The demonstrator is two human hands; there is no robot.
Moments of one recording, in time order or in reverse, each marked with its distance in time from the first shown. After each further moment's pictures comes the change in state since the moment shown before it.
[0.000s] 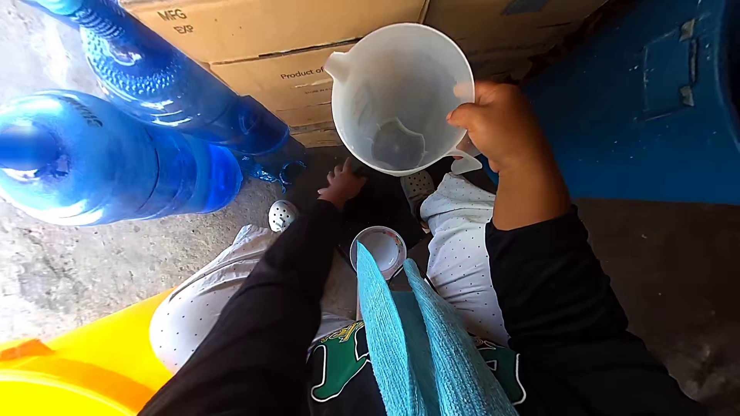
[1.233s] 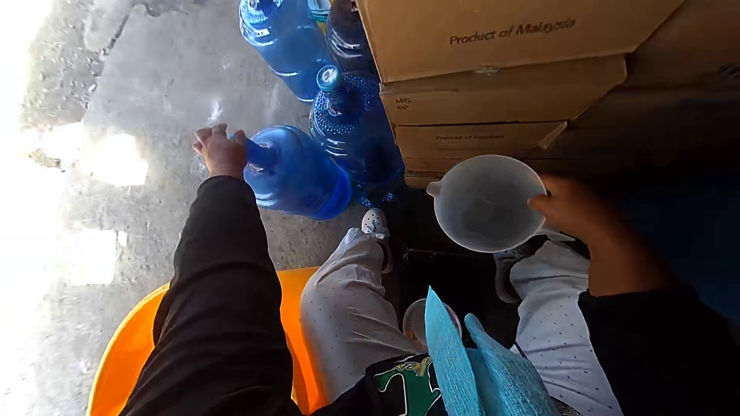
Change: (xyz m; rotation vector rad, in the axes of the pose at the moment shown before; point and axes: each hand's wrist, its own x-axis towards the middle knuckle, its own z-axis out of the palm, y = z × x) left_hand -0.162 -0.242 -0.374 0.025 1.023 -0.383; right_hand 0.012 -0.020 0.064 -0.457 -0.222 -0.124
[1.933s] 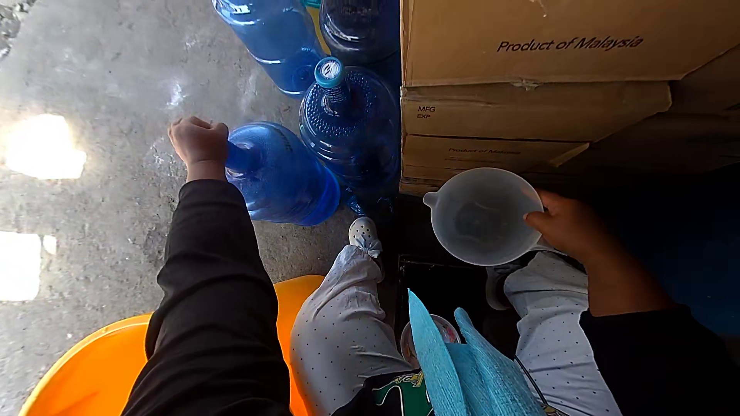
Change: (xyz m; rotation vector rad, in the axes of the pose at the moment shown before) left_hand 0.048 -0.006 0.030 -0.048 0.002 -0.068; right_hand 0.017 -0.013 0.023 -0.021 0.067 0.059
